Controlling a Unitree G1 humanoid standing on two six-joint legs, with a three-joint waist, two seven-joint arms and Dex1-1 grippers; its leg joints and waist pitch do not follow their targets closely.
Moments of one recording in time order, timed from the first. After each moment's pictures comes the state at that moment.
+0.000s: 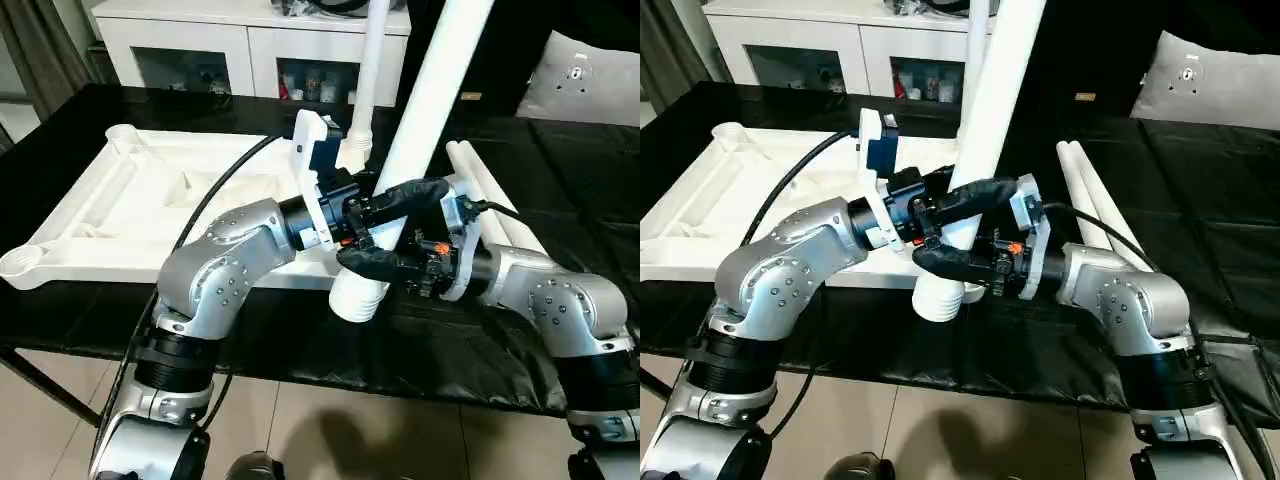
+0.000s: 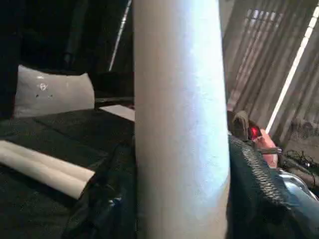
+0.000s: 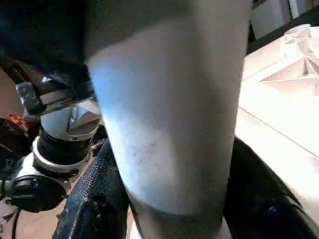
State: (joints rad) left arm -0.62 0.10 -0.09 -0.06 -0.64 0.66 -0.71; right arm -0.49 -0.38 0.05 0.05 0.73 0.82 1.06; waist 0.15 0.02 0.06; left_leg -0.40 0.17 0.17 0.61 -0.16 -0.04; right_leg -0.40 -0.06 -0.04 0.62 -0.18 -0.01
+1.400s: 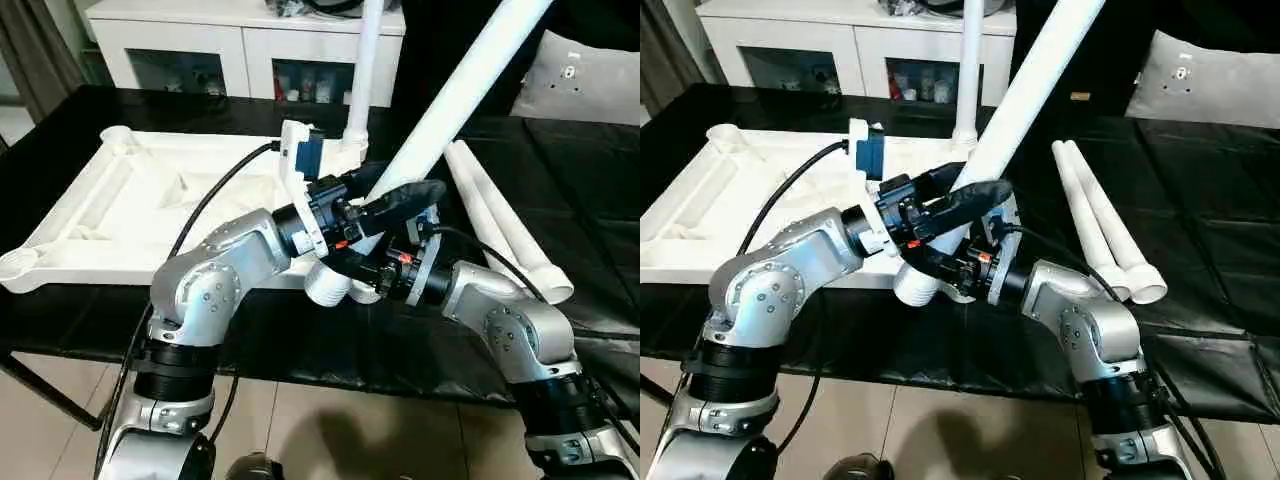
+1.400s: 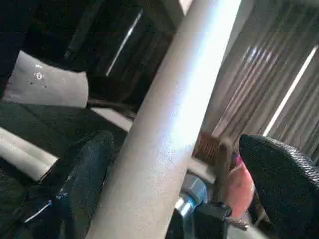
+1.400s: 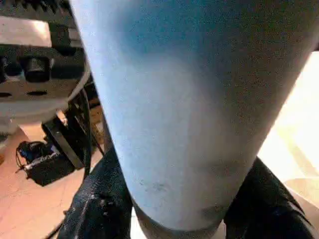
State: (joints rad) left arm -0.55 0.02 0.03 -0.08 -0.78 0.77 -0.65; right arm -0.42 -0.22 0.09 0.08 0.55 0.58 0.85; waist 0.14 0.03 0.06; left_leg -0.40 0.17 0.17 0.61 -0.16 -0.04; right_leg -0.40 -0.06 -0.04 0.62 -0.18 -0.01
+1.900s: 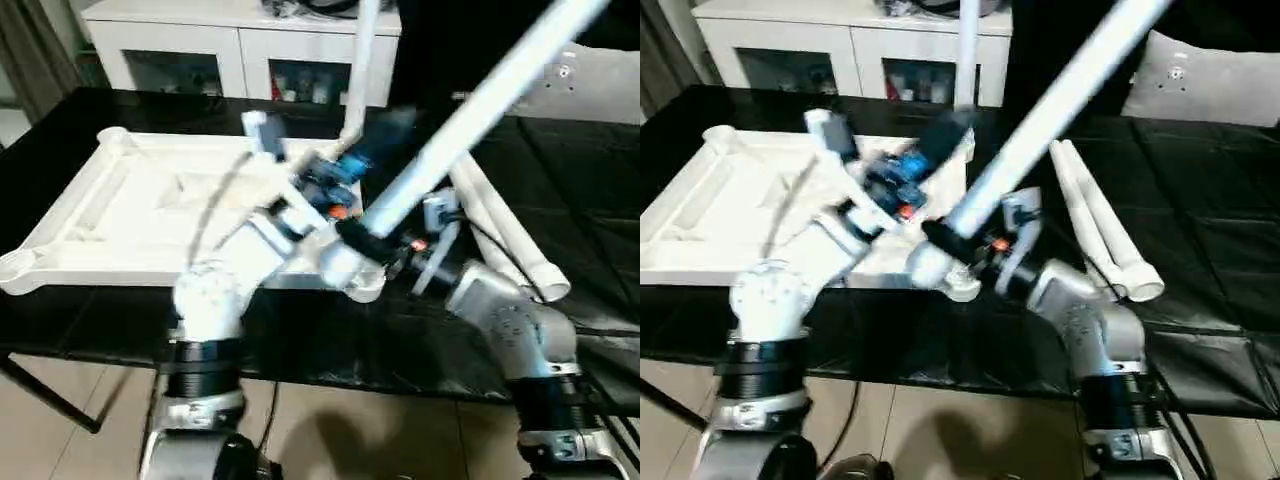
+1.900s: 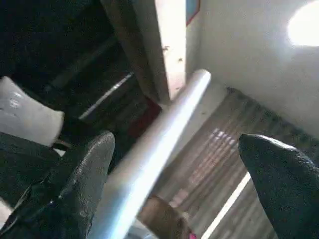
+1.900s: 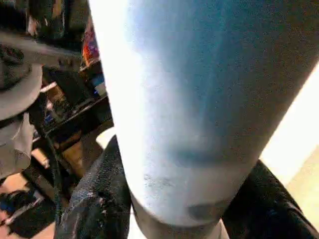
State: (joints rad) left arm -0.59 -0.11 0.18 0.01 -0.95 0.73 -0.54; right arm -0.42 -0.18 -0.04 0.14 0.61 0.58 0.75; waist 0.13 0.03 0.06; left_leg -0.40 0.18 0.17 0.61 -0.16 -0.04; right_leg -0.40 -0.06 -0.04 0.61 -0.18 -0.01
